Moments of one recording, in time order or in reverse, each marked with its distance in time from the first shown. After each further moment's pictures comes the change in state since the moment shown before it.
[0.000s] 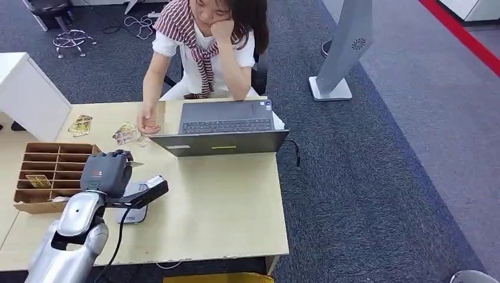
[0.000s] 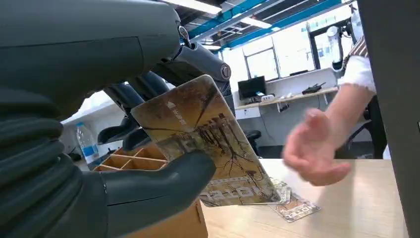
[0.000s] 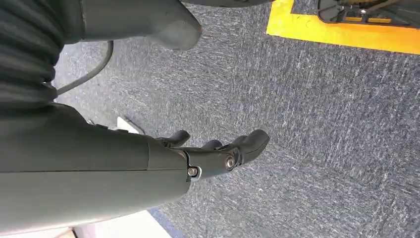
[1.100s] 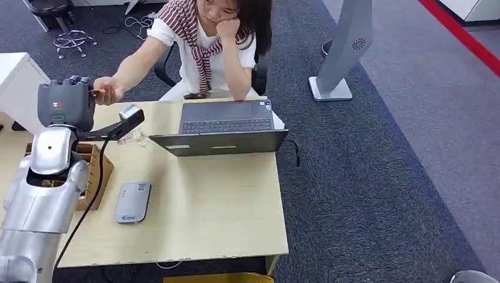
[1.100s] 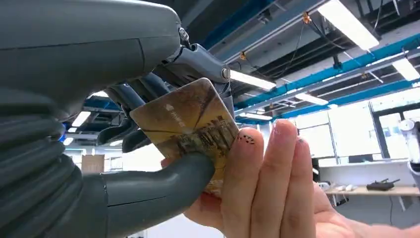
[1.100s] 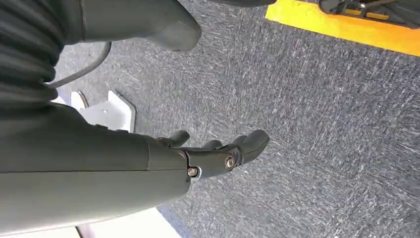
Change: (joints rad) left arm -0.381 -0.026 0.039 0.180 -0.178 0.069 0.094; right arm -0.002 -0.001 0.053 0.000 0.068 0.013 -0.005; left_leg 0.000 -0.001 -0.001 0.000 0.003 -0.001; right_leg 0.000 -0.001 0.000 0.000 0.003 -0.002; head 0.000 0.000
